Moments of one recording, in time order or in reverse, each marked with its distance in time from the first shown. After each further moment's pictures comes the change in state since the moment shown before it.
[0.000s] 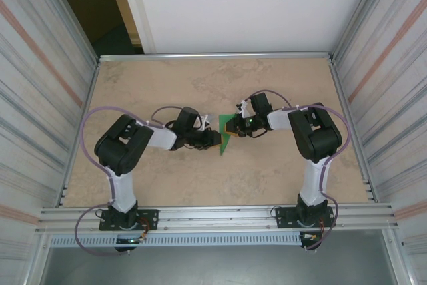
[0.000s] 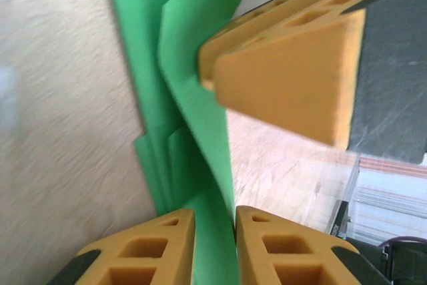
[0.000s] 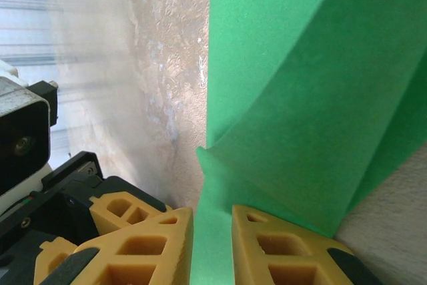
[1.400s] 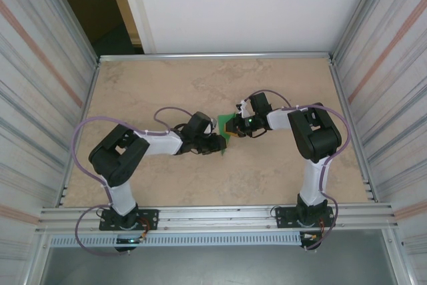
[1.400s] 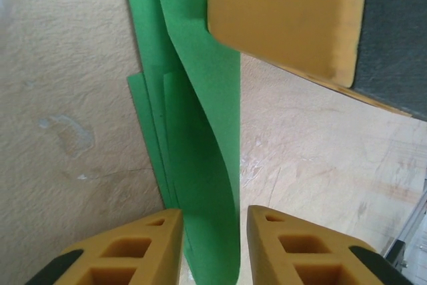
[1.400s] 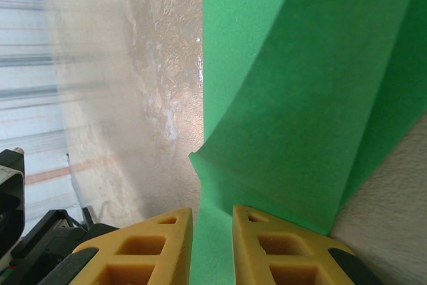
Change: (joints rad) left arm -0.154 -0.098 0.041 -0.212 -0.293 -0.079; right arm 0.004 0.000 0.007 -0.014 0.007 0.000
